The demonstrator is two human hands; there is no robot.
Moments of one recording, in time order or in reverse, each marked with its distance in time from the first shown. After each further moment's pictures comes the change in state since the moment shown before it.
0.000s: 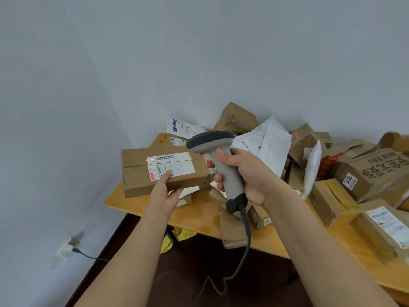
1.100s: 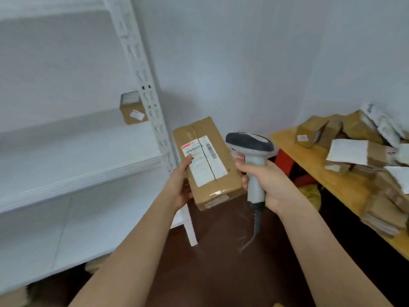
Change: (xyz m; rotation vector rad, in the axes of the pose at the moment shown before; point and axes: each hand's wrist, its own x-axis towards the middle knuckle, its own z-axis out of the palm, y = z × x) left_hand -0.404 0.067 -0.418 0.141 0.376 0.365; right_hand -0.257 0.239 0.246 -0.267 -0.570 0.115
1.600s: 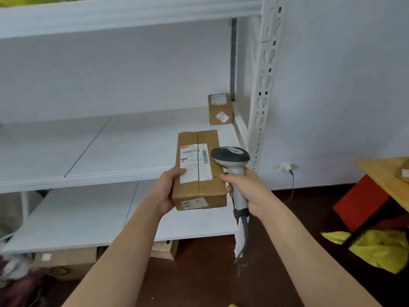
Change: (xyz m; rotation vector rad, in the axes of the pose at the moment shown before) left_hand -0.065 0.092 -0.244 -0.103 0.204 0.099; right_hand 0.035 0.067 0.258 -0.210 -0.296 0.131
